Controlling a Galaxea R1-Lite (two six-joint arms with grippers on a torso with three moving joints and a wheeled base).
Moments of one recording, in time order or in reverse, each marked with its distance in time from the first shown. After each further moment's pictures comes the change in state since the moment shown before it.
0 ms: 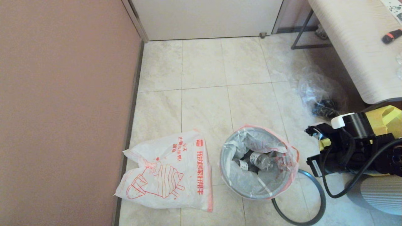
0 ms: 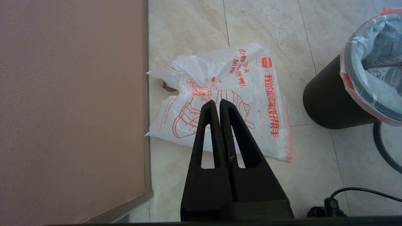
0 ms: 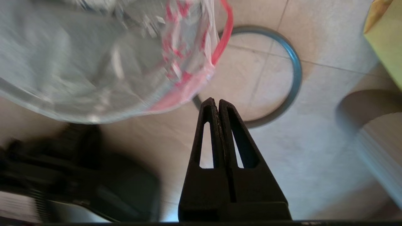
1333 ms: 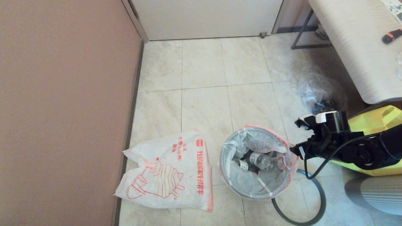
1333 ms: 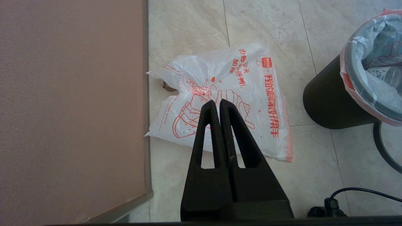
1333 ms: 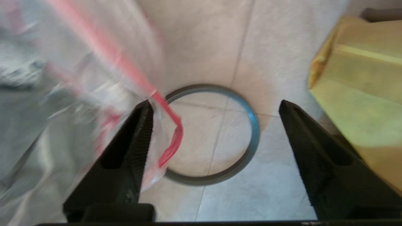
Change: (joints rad) left arm 0.000 0.000 0.000 0.000 0.000 0.000; right arm -0.045 0.234 -0.105 -0.317 -0.125 -0.080
